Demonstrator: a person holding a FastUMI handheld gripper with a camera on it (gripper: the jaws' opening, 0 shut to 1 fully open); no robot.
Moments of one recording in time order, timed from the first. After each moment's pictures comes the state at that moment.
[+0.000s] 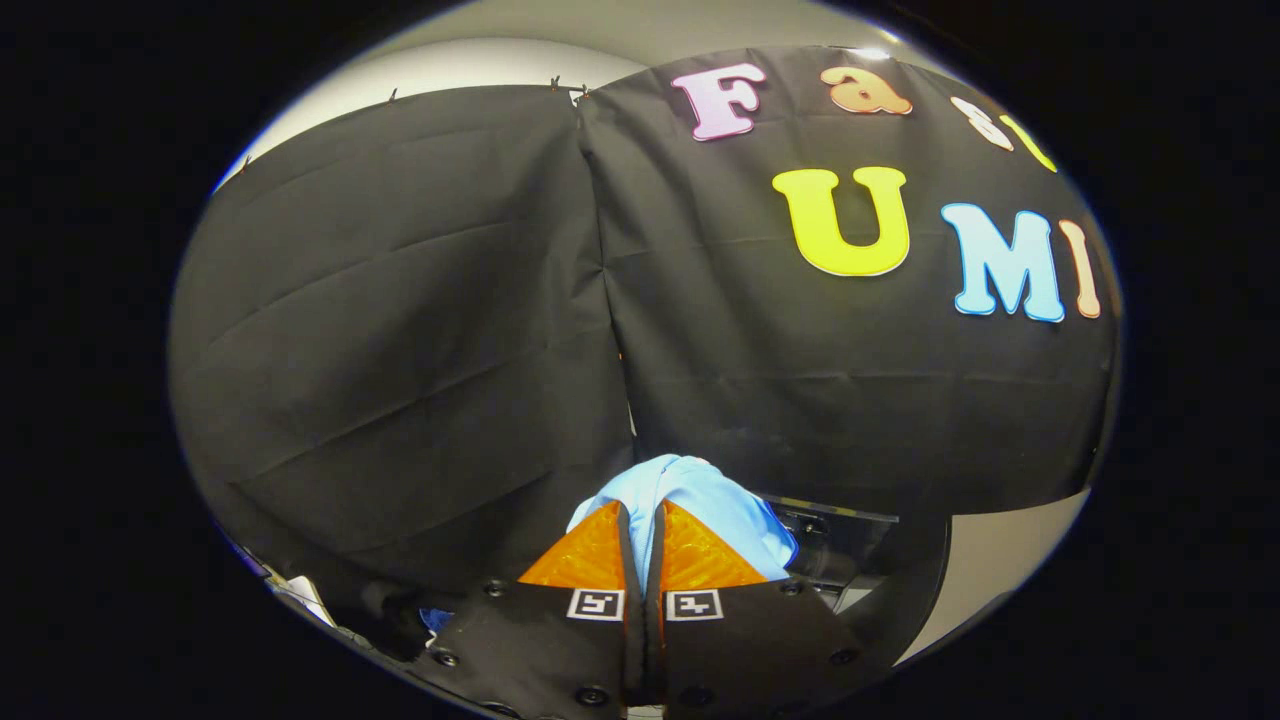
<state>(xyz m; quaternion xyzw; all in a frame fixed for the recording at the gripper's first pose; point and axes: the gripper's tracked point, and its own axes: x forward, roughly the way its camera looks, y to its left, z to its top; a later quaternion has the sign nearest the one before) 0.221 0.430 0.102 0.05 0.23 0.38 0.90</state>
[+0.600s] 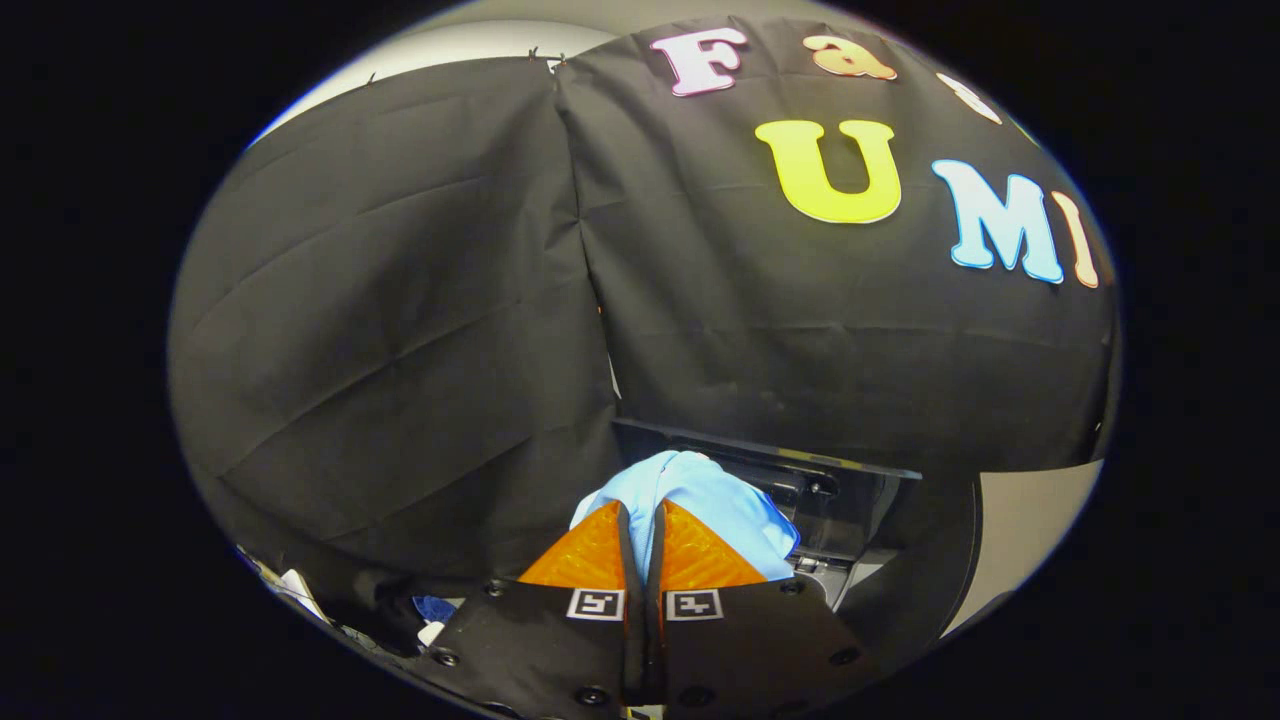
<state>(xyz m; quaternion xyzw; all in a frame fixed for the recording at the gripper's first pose) 0.236 0.440 0.031 0.04 0.28 0.36 0.89</state>
